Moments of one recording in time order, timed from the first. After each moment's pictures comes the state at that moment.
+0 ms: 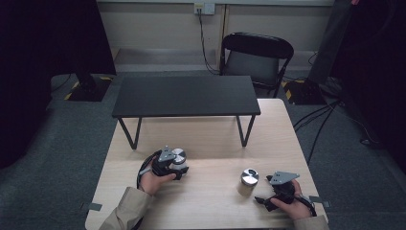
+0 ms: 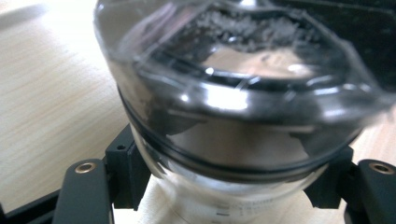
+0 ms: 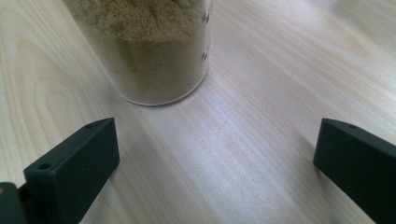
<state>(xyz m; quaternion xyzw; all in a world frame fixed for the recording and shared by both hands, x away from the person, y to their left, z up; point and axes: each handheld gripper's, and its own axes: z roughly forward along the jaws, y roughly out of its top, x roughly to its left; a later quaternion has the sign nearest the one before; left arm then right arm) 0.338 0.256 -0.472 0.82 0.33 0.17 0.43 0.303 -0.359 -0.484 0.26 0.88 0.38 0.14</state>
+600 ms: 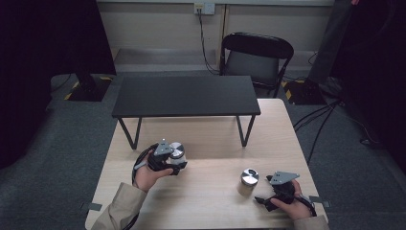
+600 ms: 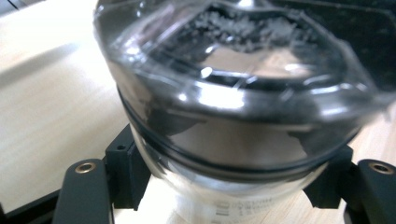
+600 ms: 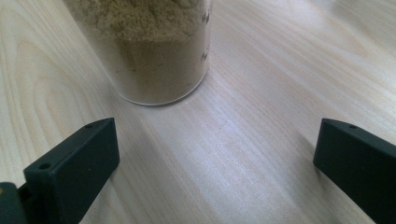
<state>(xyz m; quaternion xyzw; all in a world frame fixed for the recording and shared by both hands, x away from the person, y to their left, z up) 0.334 0.266 -0.422 0.82 0.32 0.18 0.44 0.303 -0.359 -0.484 0.26 0.88 0.38 0.14</state>
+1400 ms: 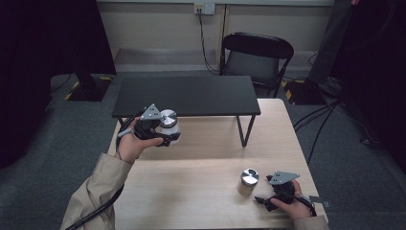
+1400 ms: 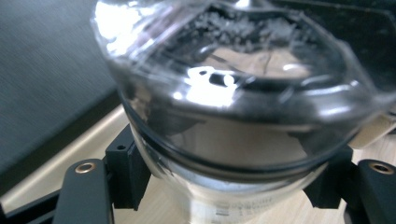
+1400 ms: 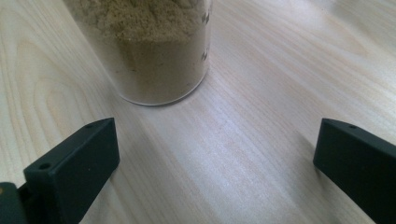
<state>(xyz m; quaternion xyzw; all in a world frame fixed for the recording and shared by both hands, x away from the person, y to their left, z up) 0.351 0.279 -0.296 0.82 0.29 0.20 0.44 0.303 -0.359 -0.484 0.26 0.88 0.38 0.14</state>
